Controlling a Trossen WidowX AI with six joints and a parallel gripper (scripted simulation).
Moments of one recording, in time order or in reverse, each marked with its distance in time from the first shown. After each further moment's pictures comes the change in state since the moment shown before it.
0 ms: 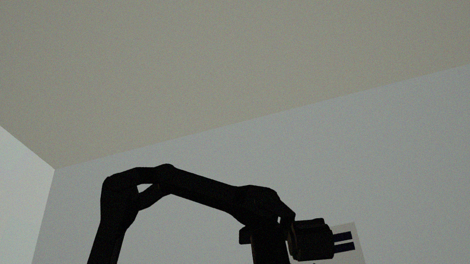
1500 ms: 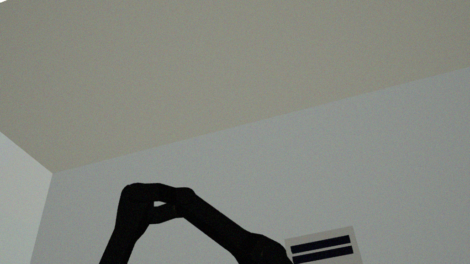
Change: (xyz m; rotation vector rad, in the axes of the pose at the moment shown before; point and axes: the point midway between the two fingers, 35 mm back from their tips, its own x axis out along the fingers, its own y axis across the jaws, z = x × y) arm 0.064 0.052 0.031 -0.384 0.018 0.088
